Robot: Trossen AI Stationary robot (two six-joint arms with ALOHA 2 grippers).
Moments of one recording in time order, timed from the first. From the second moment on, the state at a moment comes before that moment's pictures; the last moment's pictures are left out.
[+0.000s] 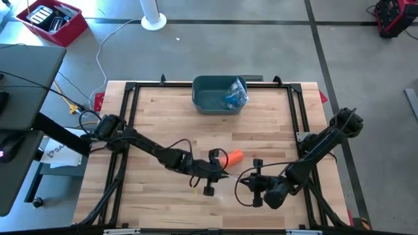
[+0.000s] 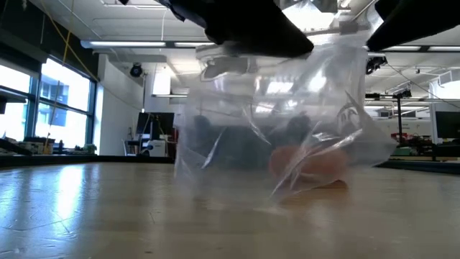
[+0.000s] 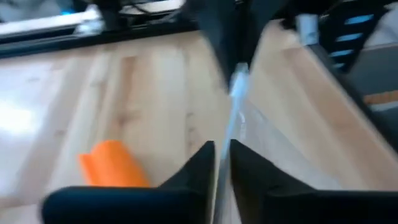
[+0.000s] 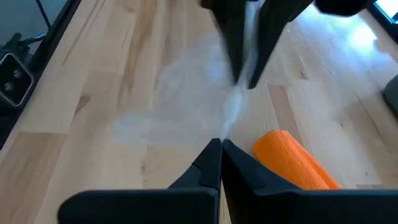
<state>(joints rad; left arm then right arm) -0.36 1.89 1.21 0.17 -0.24 -0.05 0.78 1.54 0.90 -0.23 0.70 0.44</state>
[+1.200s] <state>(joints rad) -0.46 1.89 1.21 0.19 -0.45 -0.07 0.71 1.55 0.90 0.01 0.77 0.31</state>
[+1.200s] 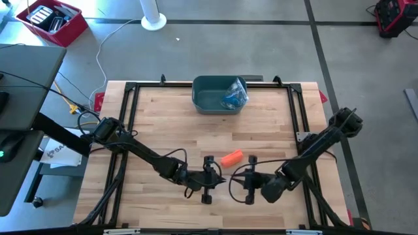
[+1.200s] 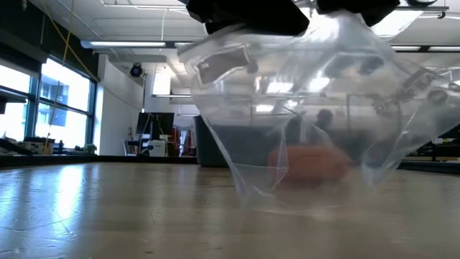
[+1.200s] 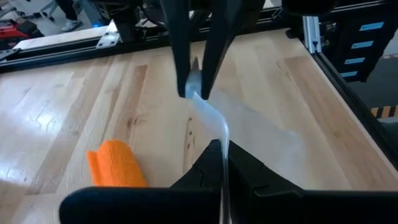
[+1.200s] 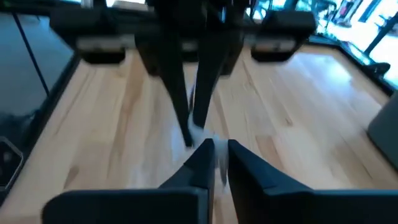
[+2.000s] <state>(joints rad) -0.45 1.89 1.21 0.19 -0.45 -0.09 0.76 1.44 0.90 -0.08 0.76 0.29</state>
